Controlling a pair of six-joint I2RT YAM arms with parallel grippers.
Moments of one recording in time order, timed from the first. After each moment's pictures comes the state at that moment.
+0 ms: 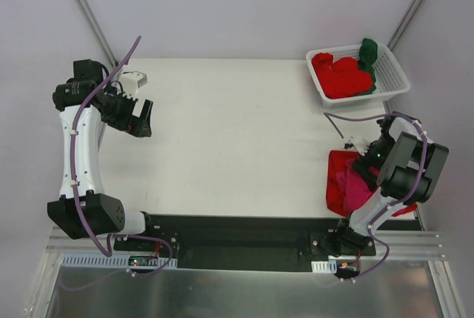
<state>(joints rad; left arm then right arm) 0.21 1.36 1.58 -1.37 0.44 0.54 -0.41 1.74 1.11 -1.11 0.05 -1.26</state>
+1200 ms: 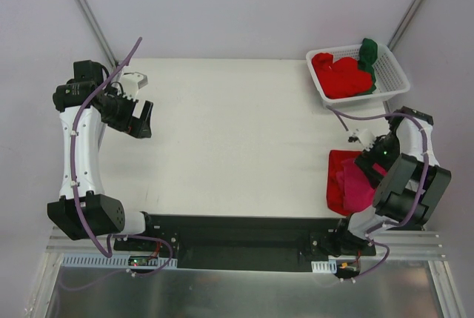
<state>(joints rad) 0.21 1.35 1.57 -1.37 0.44 0.55 -0.39 1.55 1.16 -1.29 -0.04 -1.23</state>
